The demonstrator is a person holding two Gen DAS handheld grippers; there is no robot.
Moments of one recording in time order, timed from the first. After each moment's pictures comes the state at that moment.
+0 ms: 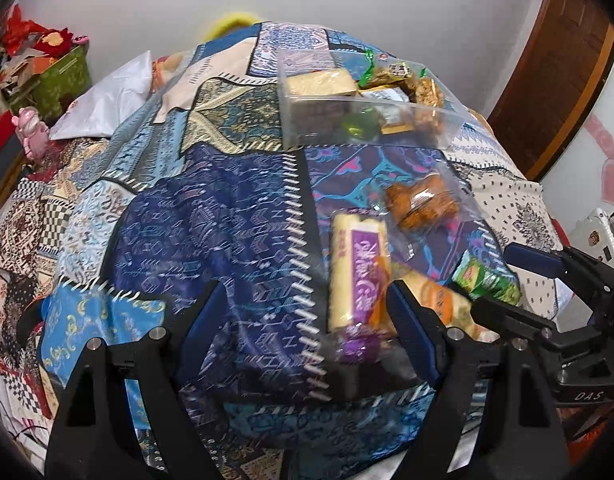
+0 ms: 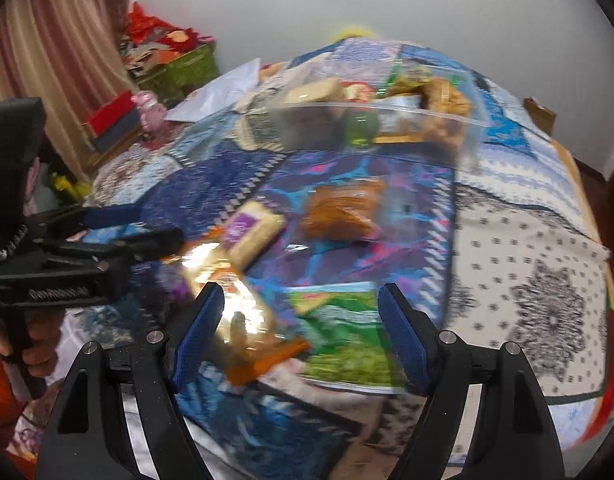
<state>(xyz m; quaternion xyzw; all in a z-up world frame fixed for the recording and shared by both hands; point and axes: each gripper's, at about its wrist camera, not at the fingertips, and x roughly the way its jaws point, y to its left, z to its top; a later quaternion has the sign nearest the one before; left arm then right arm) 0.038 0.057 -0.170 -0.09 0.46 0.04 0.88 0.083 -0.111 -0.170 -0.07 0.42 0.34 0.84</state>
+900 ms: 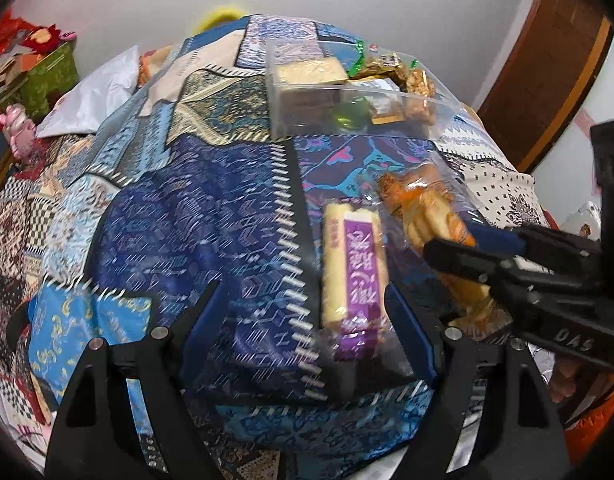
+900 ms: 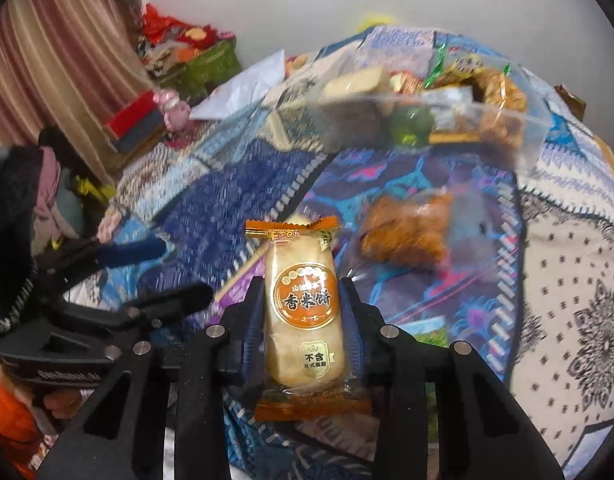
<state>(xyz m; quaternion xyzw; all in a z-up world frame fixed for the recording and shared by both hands) 0.048 0.053 -0.178 -0.10 0.47 0.01 0.88 0.098 -0.086 -0.175 -0.04 0.43 0.38 0.82</state>
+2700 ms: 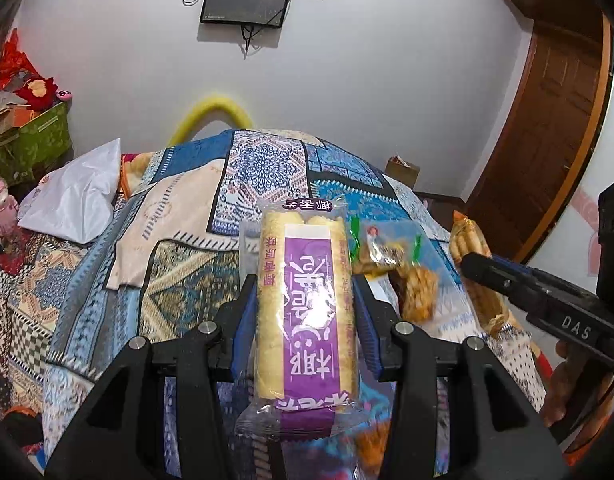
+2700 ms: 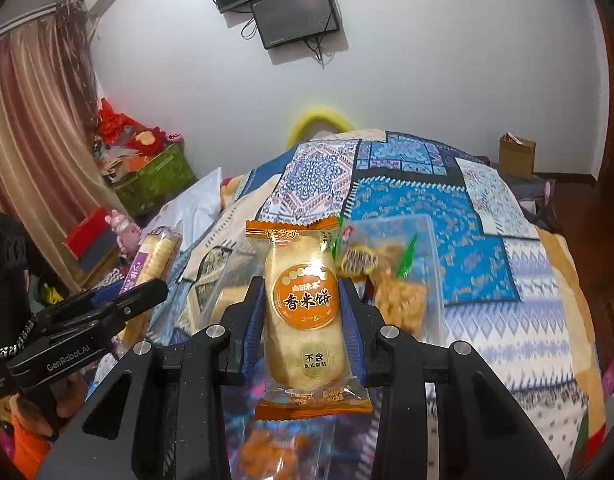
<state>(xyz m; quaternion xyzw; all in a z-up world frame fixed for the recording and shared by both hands) 0.207 0.085 -0.087 -0.12 0.32 0.01 0.94 0.243 -0.114 -0.083 0.03 0.33 0.31 0.89</state>
